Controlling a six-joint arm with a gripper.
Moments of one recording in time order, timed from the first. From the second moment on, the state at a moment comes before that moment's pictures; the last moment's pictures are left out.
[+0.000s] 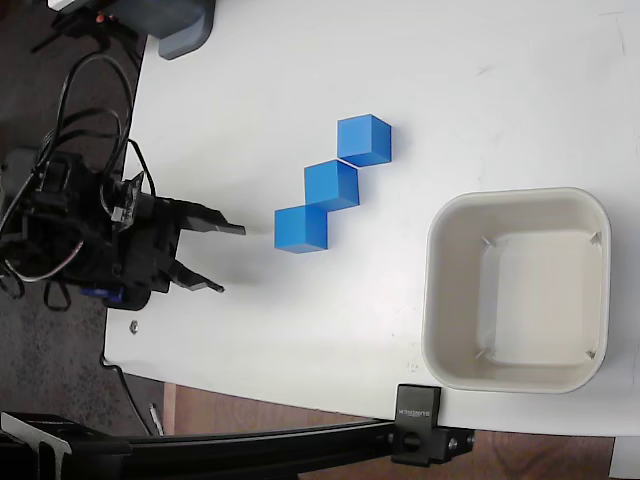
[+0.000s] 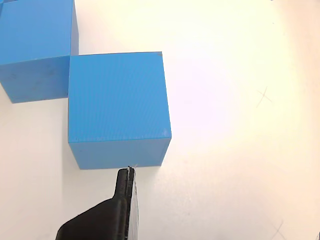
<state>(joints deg) -11.2 173.8 174.4 45.3 15.8 6.4</state>
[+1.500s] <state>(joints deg) -11.2 173.8 174.4 45.3 16.0 6.9</state>
